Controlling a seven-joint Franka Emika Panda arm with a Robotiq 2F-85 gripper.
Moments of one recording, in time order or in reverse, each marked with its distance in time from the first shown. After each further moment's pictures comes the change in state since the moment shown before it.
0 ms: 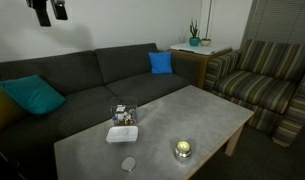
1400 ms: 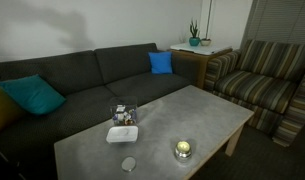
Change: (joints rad) arm -0.045 -0.151 0.035 0.118 0.172 -0.470 0.069
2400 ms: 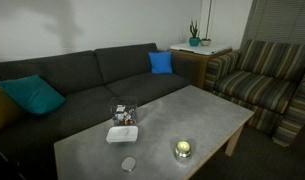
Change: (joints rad) arm -0.011 -0.214 0.004 0.071 0.011 -0.235 0.102
